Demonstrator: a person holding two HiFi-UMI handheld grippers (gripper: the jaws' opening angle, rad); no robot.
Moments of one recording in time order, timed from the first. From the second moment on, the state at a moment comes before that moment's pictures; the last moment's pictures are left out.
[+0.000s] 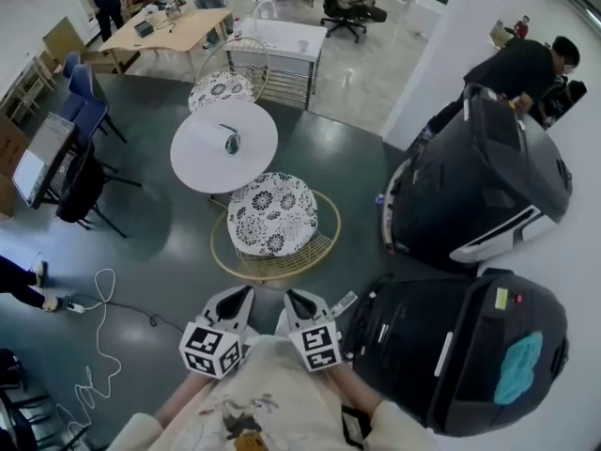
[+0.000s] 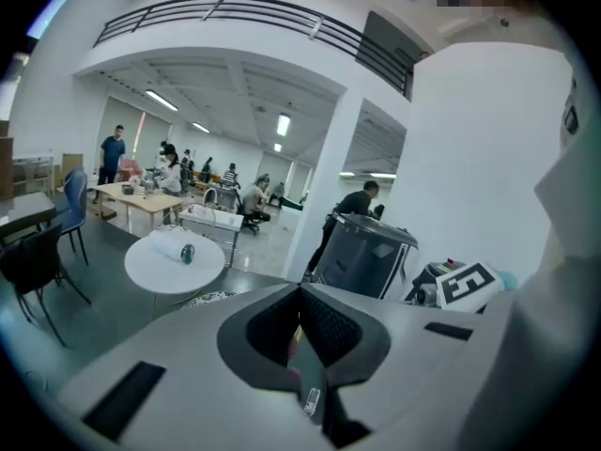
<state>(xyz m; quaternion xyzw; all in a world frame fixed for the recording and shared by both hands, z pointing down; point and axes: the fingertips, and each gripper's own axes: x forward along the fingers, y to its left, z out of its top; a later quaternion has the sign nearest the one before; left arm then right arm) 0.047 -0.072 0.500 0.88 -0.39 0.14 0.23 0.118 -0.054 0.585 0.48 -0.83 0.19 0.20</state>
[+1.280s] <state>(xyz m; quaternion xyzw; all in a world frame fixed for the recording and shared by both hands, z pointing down) 0.020 -0.086 0.550 0.83 -0.47 0.16 0.24 0.122 -0.092 0.763 0.23 -0.84 0.00 0.50</state>
